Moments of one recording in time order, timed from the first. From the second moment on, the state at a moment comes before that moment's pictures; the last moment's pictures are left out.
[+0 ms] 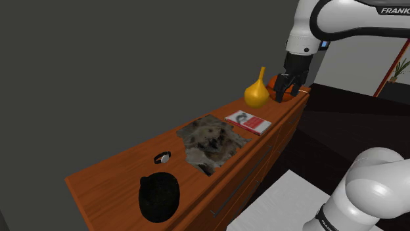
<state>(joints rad) 0.00 -0.79 0.02 -2.34 -0.11 1.56 0.11</state>
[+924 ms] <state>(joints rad) 0.08 -0.46 0.09 -2.29 0.03 1.80 0.18</state>
